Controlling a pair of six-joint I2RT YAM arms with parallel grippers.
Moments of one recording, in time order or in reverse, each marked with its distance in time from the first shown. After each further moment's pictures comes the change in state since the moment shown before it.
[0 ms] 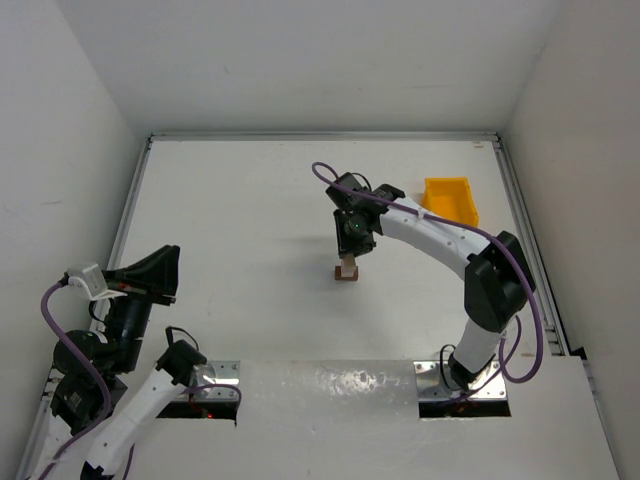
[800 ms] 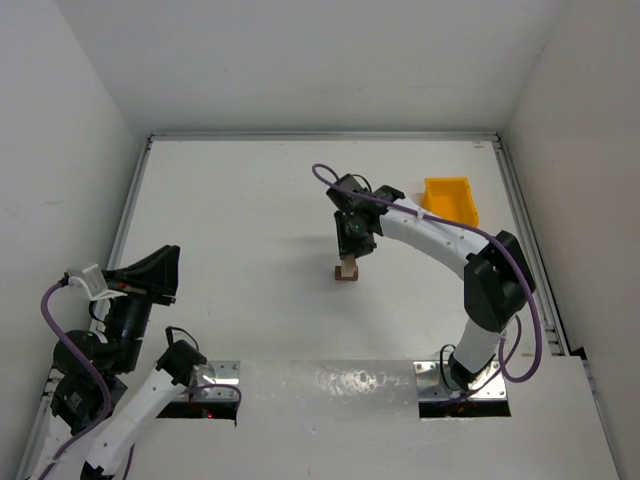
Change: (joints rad) left arm 0.000 0.000 0.000 0.000 0.000 0.000; right arm -0.006 0.001 -0.015 0.010 0.000 -0.001
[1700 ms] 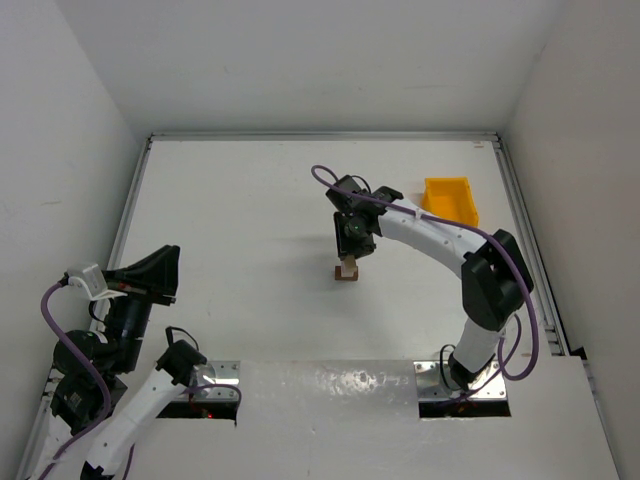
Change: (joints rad) left arm 0.000 0.000 0.000 0.000 0.000 0.000; right arm 0.000 0.008 -0.009 0.012 0.000 -0.004
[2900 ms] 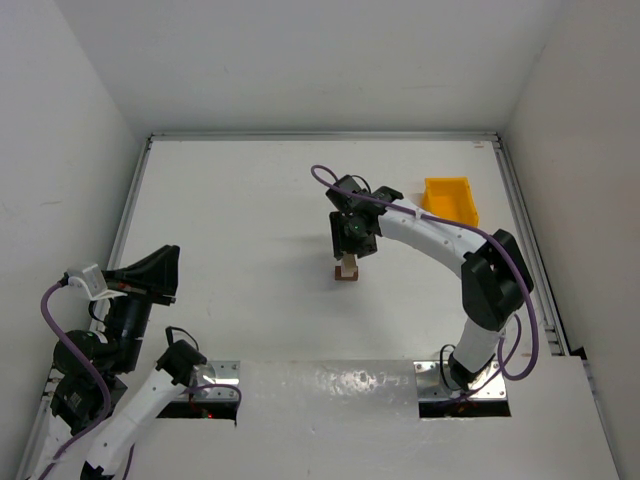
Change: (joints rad) left arm 0.000 0.000 0.000 0.000 -0.003 0.000; right arm -0.001 0.003 0.000 0.006 -0.003 -0.004
